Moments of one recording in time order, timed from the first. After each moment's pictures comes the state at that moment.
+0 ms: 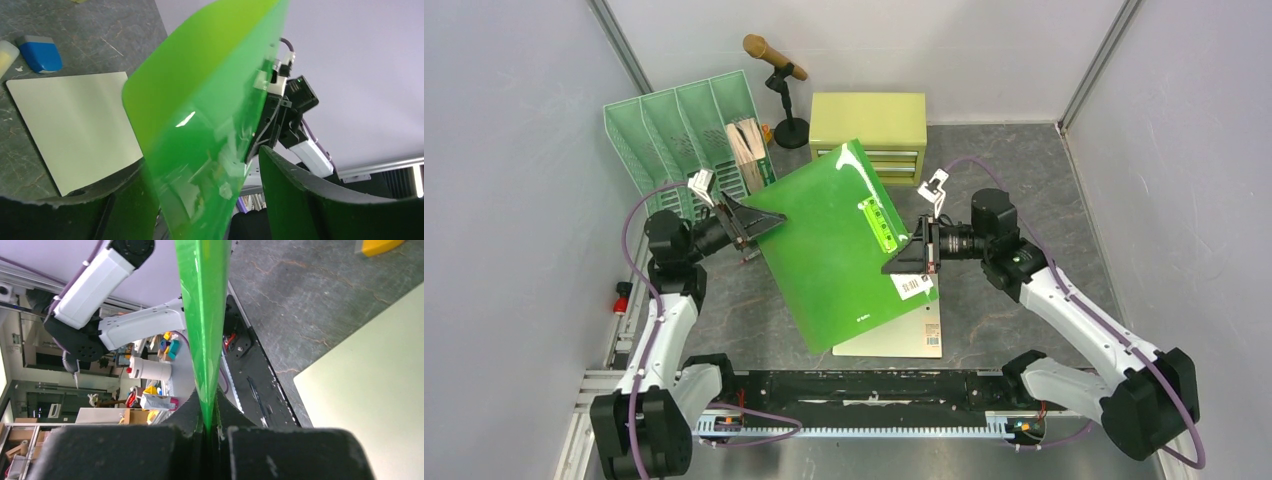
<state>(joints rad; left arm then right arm) 0.10 0.95 0.55 0.43 1.07 -1.17 0.49 1.07 0.79 -0.01 -0.97 0.79</state>
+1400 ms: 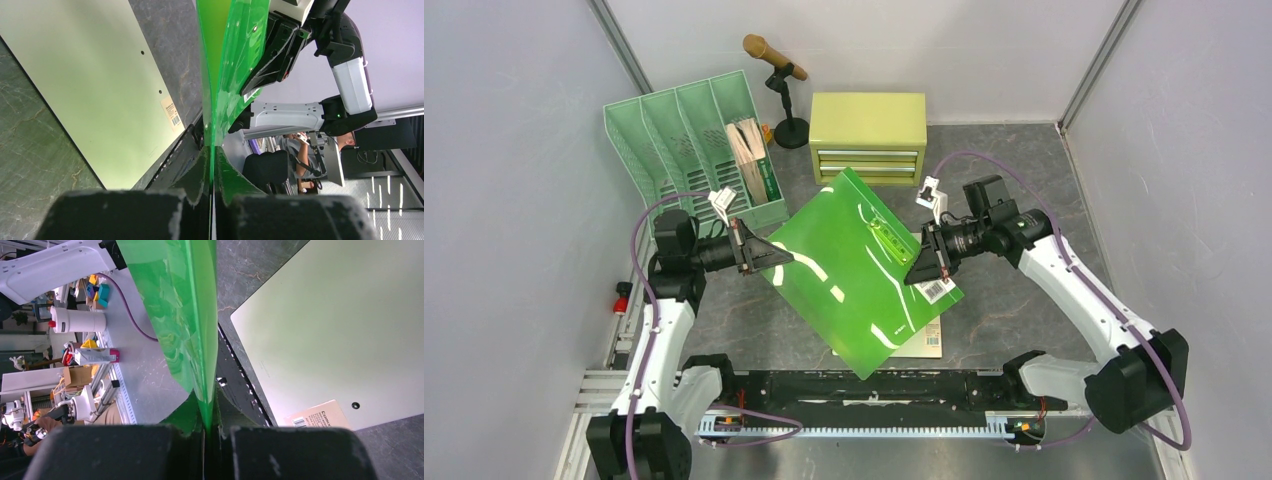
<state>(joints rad) 0.08 0.86 0.62 -0.14 1.23 -0.73 0.42 1.21 1.05 -0.78 -0.92 0.11</state>
